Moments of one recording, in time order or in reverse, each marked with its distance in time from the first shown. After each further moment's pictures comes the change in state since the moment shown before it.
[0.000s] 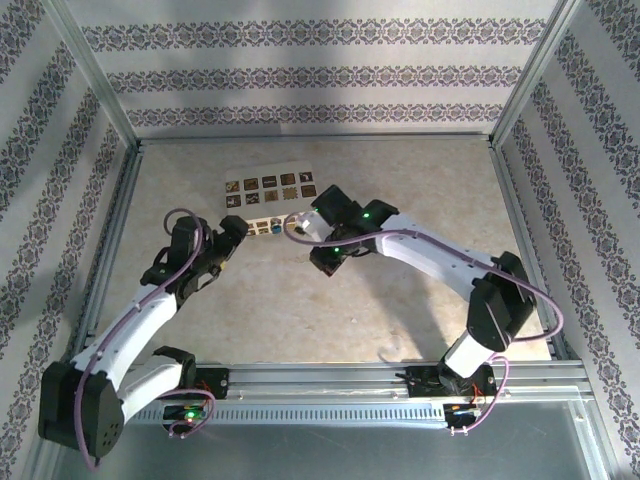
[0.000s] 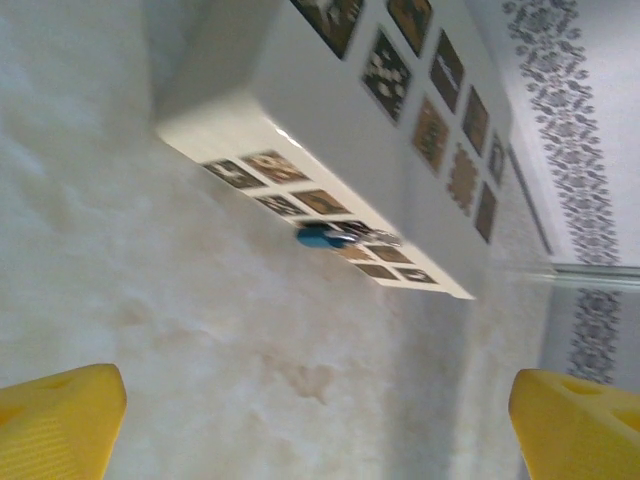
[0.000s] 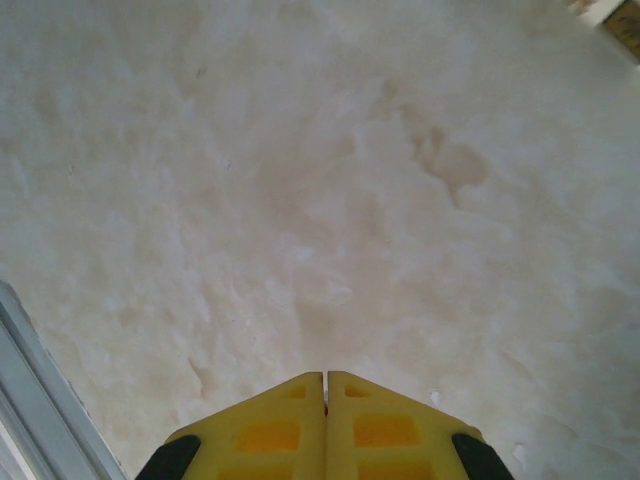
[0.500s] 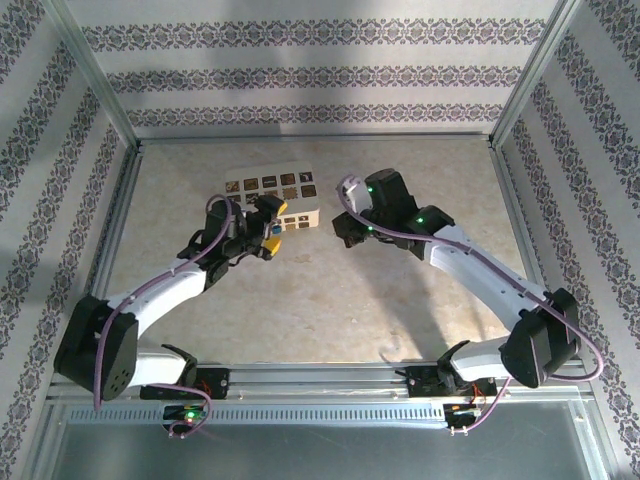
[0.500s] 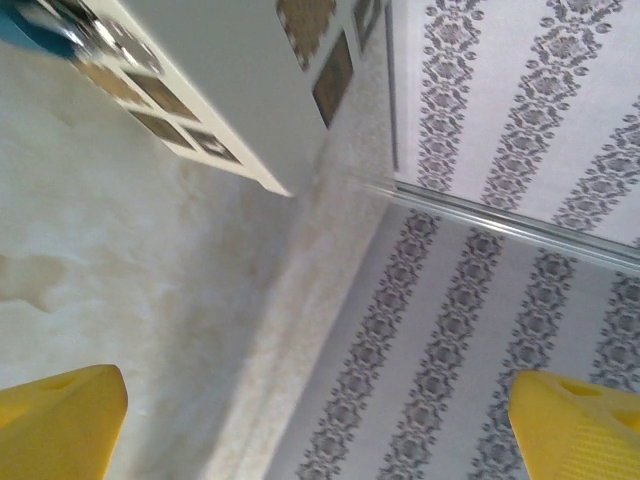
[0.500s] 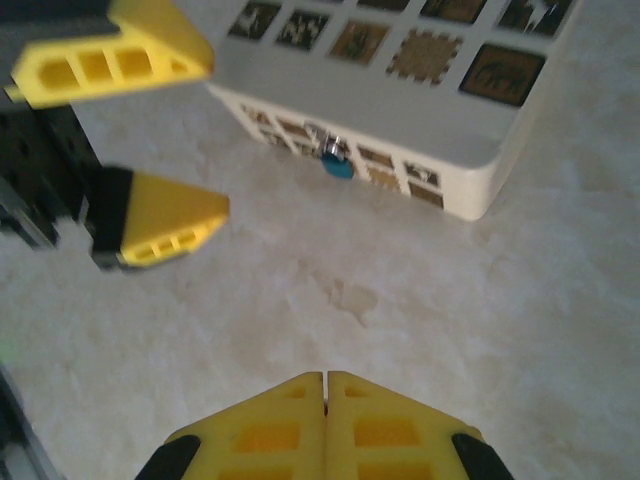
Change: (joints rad) left arm -0.189 0.298 0.077 0.428 0.140 -0.477; right arm -0.188 -0.256 -0.203 0.345 -0.072 0.216
